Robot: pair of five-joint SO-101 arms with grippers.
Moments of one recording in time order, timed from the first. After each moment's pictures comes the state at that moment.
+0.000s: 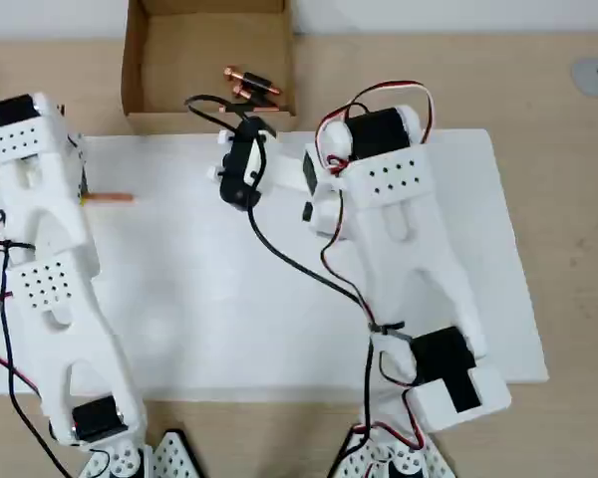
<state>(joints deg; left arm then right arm) -22.1 55.4 -65.3 99.9 60.7 -21.5 1.2 -13.3 101.6 49.5</state>
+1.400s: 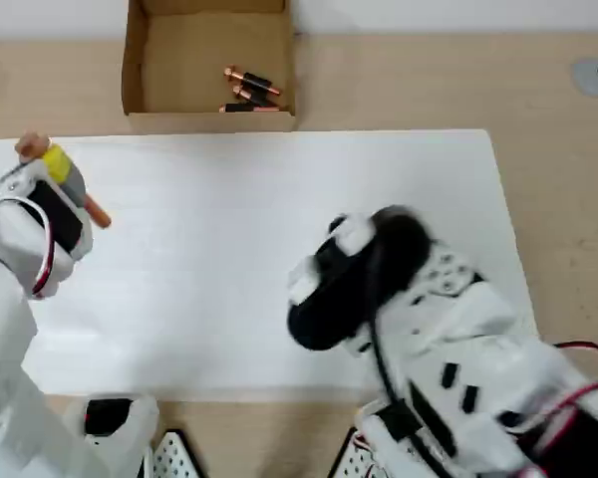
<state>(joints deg) -6.6 -36.6 -28.2 100.4 13.4 -30.9 -60.8 5.4 95.1 21.4</state>
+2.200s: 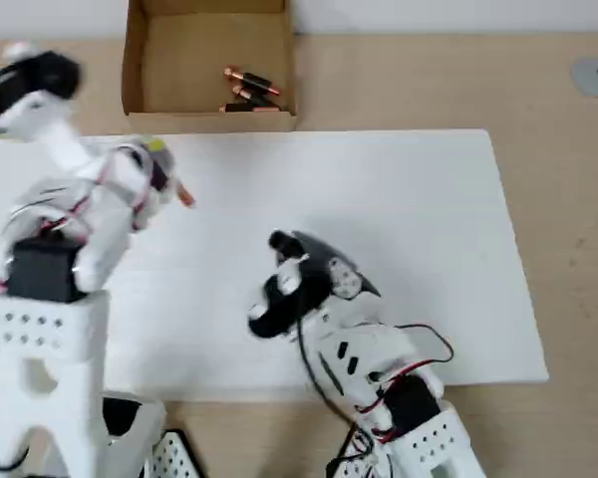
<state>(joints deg) 0.5 -42.2 16.2 65.3 26.6 -31.7 -103.4 96.7 33.2 17.5</state>
